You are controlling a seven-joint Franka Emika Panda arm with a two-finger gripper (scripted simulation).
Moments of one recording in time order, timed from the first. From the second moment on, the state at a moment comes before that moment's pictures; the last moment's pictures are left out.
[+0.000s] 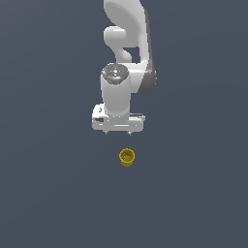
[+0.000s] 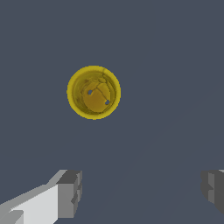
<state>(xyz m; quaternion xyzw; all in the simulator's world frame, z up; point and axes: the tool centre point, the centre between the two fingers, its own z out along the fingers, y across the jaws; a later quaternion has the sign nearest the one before) -0.011 -0.026 0.150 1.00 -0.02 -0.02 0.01</state>
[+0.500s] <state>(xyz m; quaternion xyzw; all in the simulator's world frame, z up) -0.006 -0.009 0.157 1.00 0.01 -0.01 0.01</state>
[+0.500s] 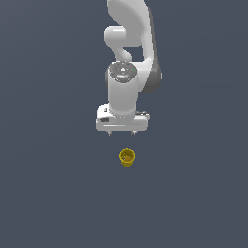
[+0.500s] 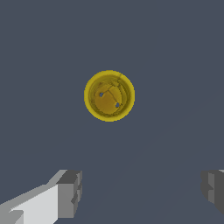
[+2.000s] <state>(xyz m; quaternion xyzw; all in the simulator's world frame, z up) 0.055 0.013 0.101 0.98 0.20 0.00 0.00</state>
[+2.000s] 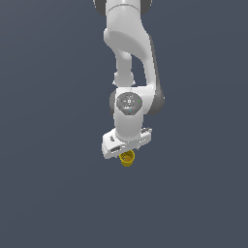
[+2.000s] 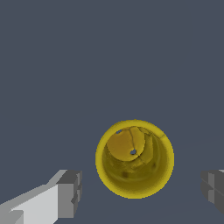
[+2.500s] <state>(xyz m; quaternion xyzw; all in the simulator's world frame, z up) 0.059 0.014 0.092 0.98 0.21 0.00 0.00</state>
